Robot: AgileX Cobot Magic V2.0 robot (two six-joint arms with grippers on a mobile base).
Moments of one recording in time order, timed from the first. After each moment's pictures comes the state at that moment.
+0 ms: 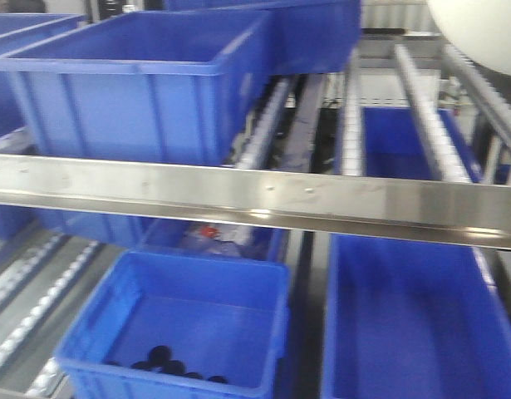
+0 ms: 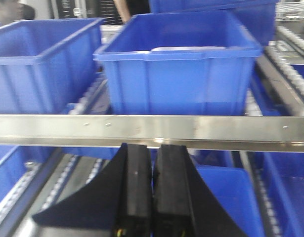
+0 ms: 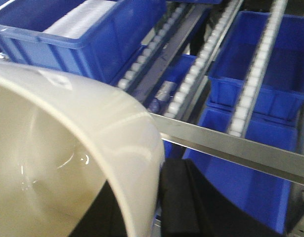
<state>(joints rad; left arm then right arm) -0.13 -0.01 0.01 -0.07 0.09 0.10 0.30 0.53 -0.68 -0.01 0.52 0.14</state>
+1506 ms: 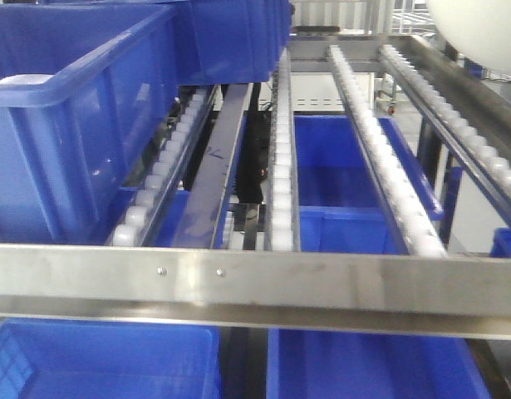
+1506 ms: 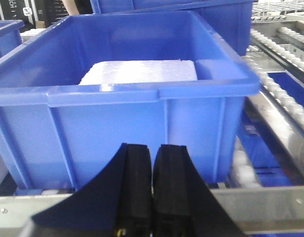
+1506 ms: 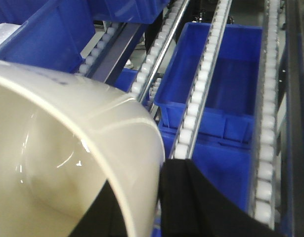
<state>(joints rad) -0.12 -0.01 0.01 -0.07 0.09 0.10 0.30 0.53 -0.68 -0.01 0.52 0.14</state>
